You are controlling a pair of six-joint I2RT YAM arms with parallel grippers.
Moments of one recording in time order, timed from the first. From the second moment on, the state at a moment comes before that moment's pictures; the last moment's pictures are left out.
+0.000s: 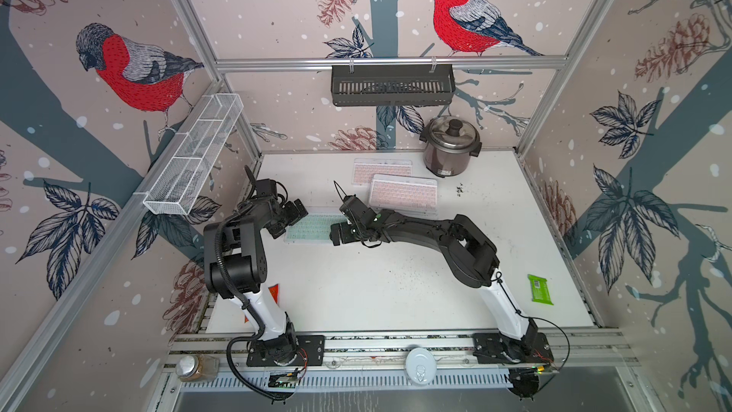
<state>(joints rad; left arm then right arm) 0.20 1.76 1.04 -0.46 0.30 -0.45 1.01 2.25 1.65 -0.30 -0.09 0.63</state>
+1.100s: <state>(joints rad) 0.15 1.79 1.03 -0.49 0.51 -0.44 0.84 1.98 0.97 0.50 -0.25 1.00</state>
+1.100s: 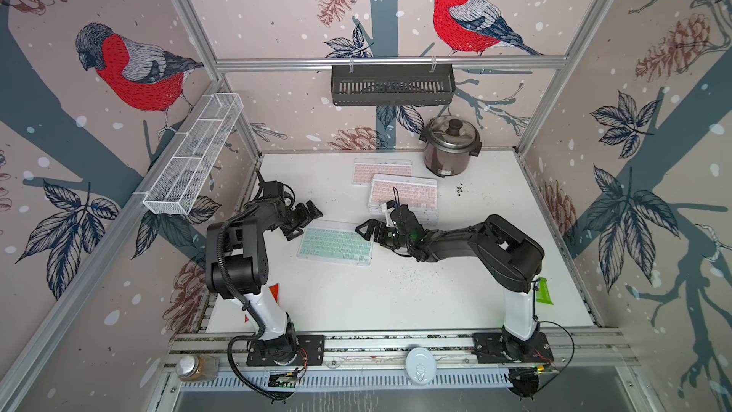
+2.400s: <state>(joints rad) 0.13 1.82 1.03 -0.44 0.57 -0.43 0.82 2.05 0.92 0.76 -0.13 1.02</state>
